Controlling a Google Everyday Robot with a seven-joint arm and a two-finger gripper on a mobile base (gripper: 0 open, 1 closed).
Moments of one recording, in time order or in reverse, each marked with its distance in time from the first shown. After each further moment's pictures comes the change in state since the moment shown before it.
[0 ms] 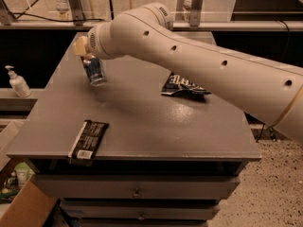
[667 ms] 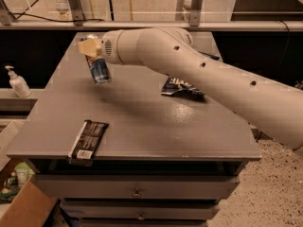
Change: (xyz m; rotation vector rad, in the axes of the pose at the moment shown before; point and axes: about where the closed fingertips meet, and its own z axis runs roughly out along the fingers) arm 0.004 0.000 -0.028 0.153 0.164 -0.030
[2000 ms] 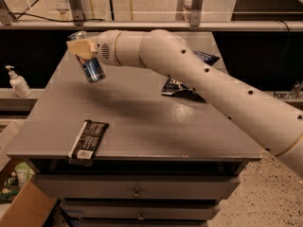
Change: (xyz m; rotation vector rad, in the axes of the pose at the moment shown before) arm 0.009 -0.031 -0.001 0.160 0.083 -0.168
